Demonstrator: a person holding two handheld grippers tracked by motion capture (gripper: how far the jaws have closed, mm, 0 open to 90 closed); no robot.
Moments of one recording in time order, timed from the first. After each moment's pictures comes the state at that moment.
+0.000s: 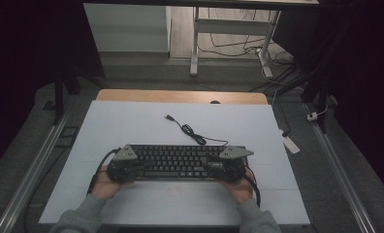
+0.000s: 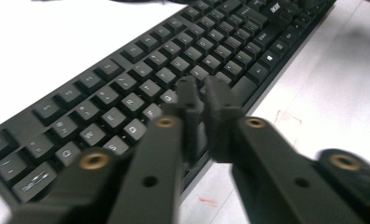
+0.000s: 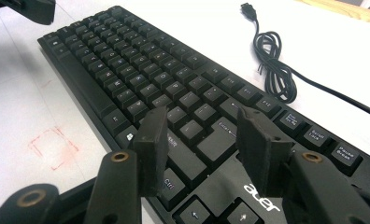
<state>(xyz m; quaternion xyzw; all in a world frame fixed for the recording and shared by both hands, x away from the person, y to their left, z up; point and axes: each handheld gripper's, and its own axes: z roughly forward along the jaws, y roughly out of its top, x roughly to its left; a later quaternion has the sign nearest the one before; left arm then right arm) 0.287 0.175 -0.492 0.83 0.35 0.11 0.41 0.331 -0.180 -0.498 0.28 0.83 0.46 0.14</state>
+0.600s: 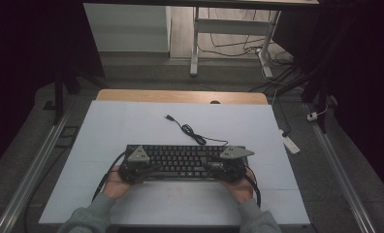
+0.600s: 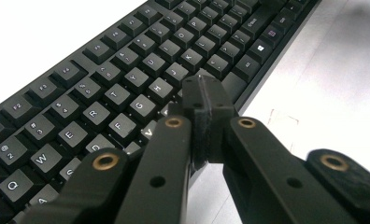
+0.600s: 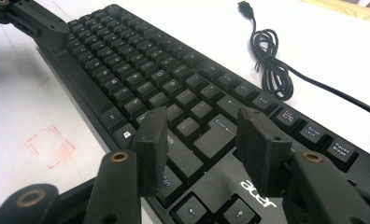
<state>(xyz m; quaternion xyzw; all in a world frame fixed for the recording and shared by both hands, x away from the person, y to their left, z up) 0.294 0.150 -0.502 0.85 0.33 0.10 0.39 0.331 -0.181 -0.499 0.28 0.83 0.46 0.15</state>
